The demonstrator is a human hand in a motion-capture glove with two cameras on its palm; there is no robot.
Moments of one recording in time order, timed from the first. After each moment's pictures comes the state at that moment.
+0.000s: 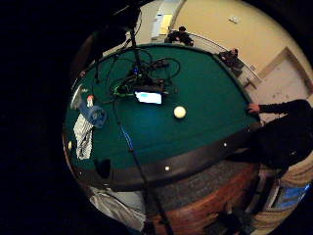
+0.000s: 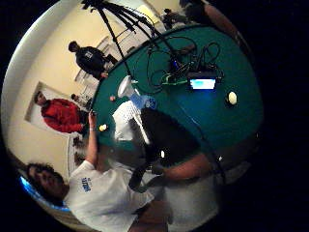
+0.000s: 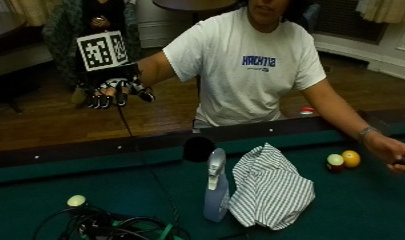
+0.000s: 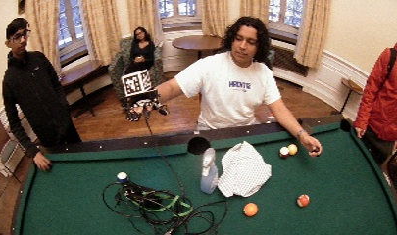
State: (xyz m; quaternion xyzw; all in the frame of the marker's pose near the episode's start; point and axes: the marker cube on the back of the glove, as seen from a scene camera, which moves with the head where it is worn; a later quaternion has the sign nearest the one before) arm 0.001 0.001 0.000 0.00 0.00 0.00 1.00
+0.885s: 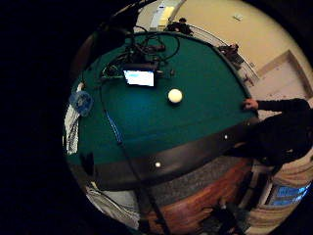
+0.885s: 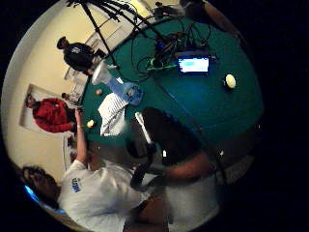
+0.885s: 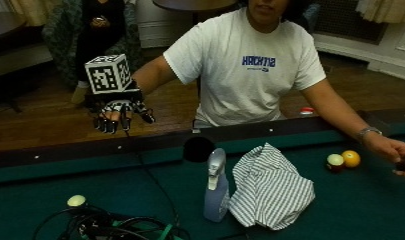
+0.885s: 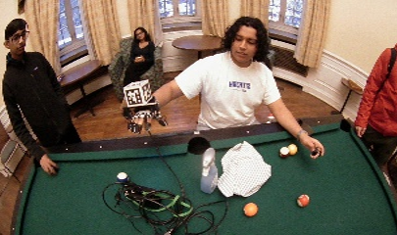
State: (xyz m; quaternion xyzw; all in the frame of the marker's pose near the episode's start) arm 0.019 0.029 0.060 -0.05 0.03 0.01 1.00
